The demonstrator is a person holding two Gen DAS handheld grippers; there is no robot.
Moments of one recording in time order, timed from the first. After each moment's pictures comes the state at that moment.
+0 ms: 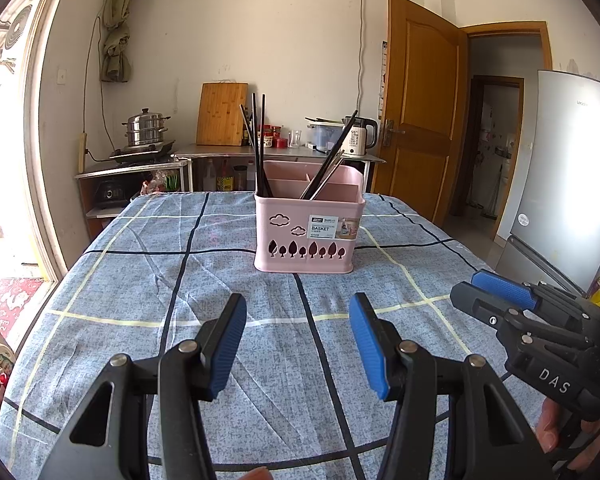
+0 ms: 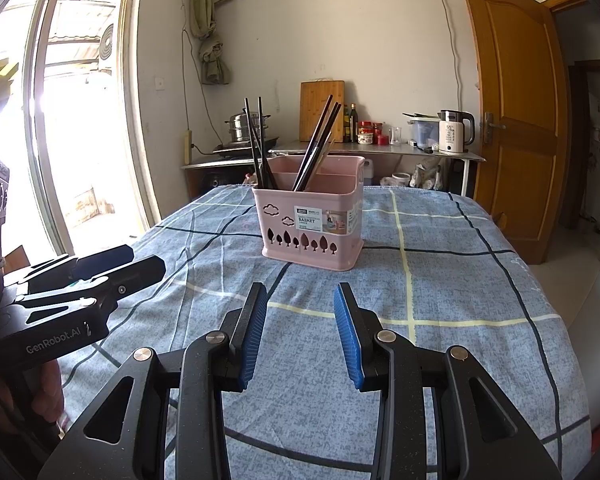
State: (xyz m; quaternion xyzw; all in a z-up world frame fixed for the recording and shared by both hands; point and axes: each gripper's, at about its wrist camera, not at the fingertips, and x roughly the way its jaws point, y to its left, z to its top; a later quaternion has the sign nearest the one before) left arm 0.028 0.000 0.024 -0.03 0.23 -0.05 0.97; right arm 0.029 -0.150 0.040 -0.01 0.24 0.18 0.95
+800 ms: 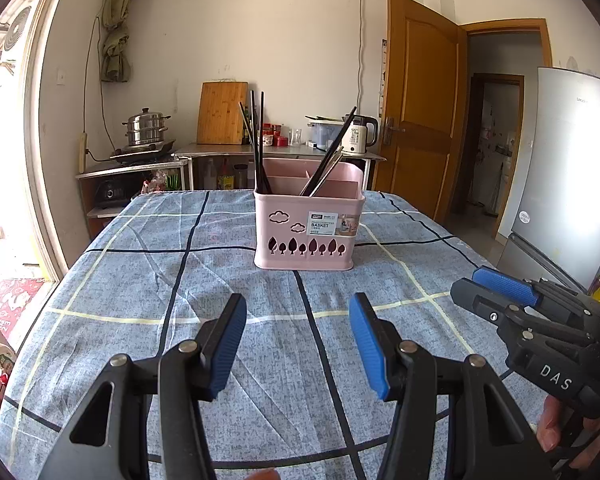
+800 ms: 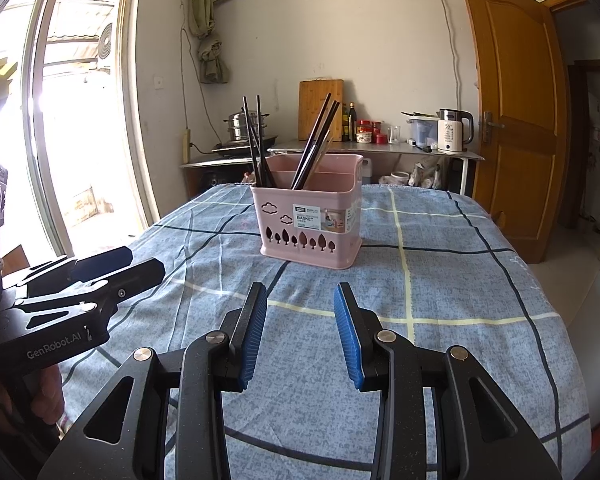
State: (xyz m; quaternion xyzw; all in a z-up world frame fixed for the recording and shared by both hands) left arm 0.026 -0.002 0.022 -0.03 0.24 -0.05 0.97; right arm 0.030 -0.151 0.039 -0.01 0.24 0.18 0.95
